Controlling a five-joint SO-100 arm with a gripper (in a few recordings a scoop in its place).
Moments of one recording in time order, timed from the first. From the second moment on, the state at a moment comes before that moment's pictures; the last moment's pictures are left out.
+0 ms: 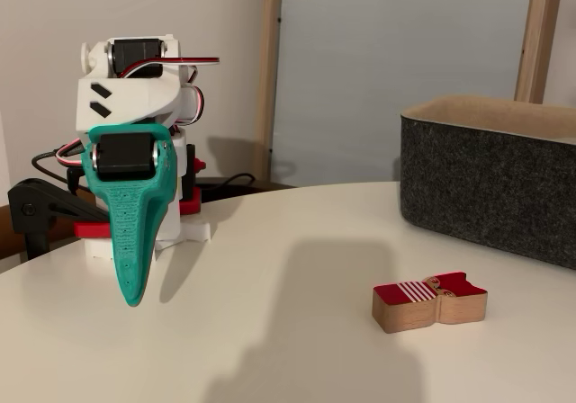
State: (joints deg) arm 49.7 191.9 179.5 60.7 85.3
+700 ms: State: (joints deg) arm 49.8 191.9 179.5 60.7 83.5
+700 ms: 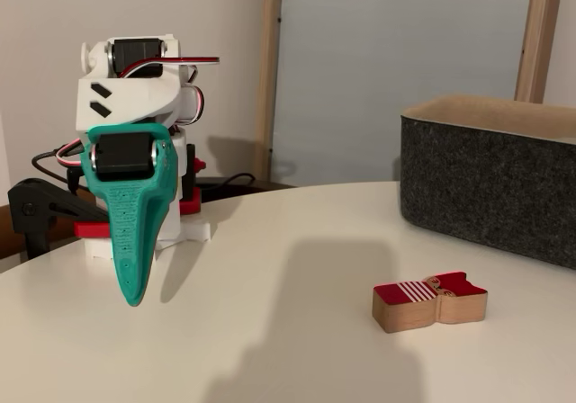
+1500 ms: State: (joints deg) arm 42.6 191.5 169.5 60.8 90.2
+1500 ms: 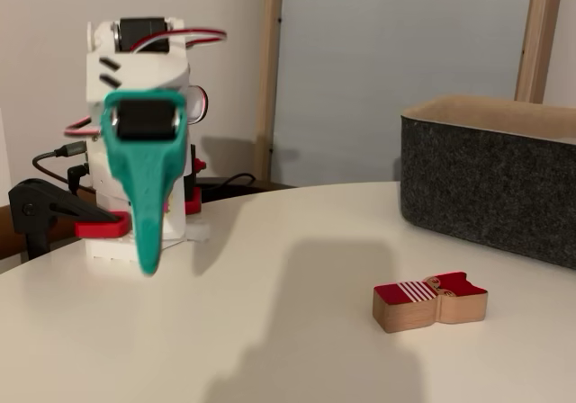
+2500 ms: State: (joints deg) arm 19.2 159.5 138.8 45.2 87.5
